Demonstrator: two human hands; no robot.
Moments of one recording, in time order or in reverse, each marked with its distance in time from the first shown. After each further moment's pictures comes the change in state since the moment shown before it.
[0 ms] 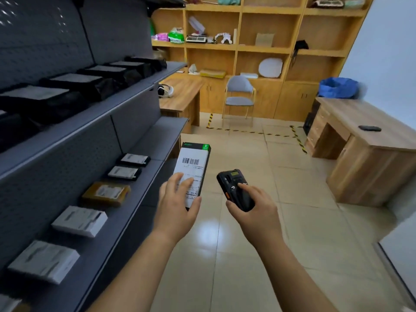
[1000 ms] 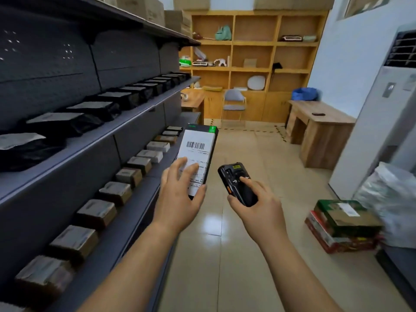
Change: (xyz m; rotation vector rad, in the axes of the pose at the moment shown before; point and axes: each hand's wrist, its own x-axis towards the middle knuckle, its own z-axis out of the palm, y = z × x) left_hand -0.765 0.177 -0.475 -0.025 0.142 0.208; right_hand -0.853 -0.272 -0.216 0.060 0.126 -0.073
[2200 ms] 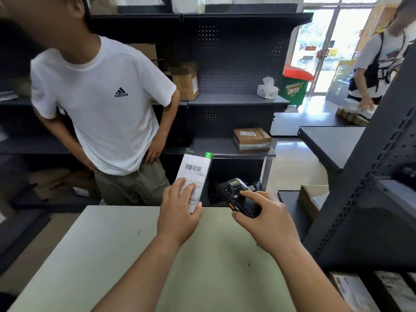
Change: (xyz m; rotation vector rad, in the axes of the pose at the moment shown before) left_hand -0.489 -0.215 -0.616 0.959 0.627 -1.103; right_hand -0.434 -0.511 0.384 0.320 -1.262 -0.786
